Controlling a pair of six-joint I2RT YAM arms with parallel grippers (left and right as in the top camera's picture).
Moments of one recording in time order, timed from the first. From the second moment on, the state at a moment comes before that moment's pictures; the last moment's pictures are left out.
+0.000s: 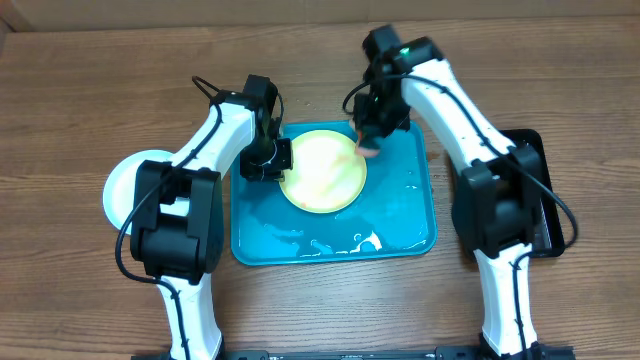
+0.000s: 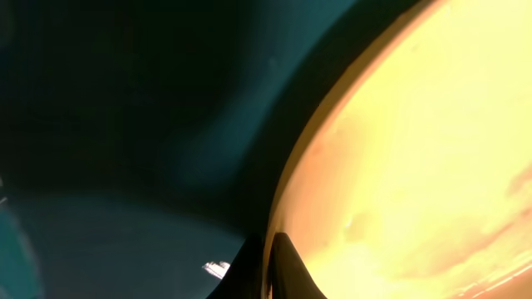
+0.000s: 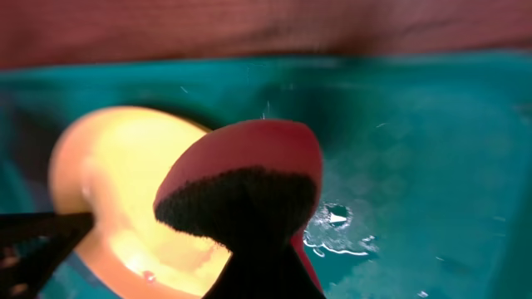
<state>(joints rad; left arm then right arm) -0.22 2.11 1.52 -0.99 0.19 -0.29 0.36 2.30 2.13 -1.25 -0.24 0.38</state>
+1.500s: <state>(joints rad) -0.93 1.73 1.50 -1.21 -1.20 -0.57 0.01 1.94 2.20 -1.33 -0.24 0.38</state>
